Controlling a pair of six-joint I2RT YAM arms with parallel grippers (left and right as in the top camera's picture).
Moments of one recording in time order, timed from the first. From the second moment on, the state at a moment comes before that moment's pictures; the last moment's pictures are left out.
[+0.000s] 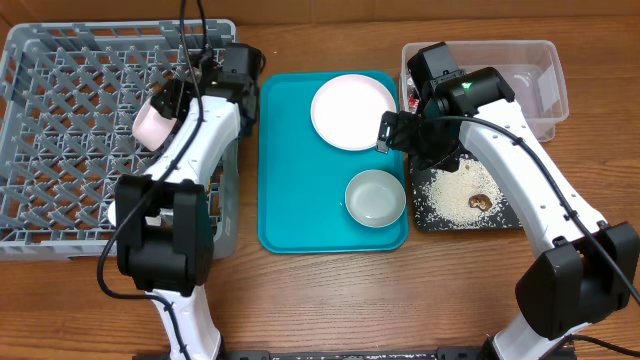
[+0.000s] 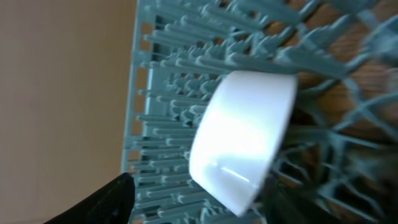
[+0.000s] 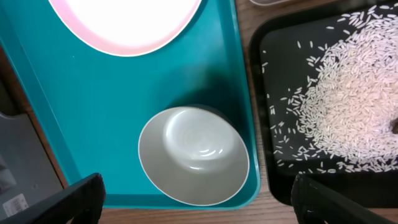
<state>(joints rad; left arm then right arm) -0.18 2.02 1.57 -0.75 -1.06 0.06 0.34 1.82 1.65 -1.21 -0.16 0.57</state>
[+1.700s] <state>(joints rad) -0.53 2.04 1.57 -0.96 0.21 -0.39 0.00 1.82 1.65 -1.32 -0.23 0.47</state>
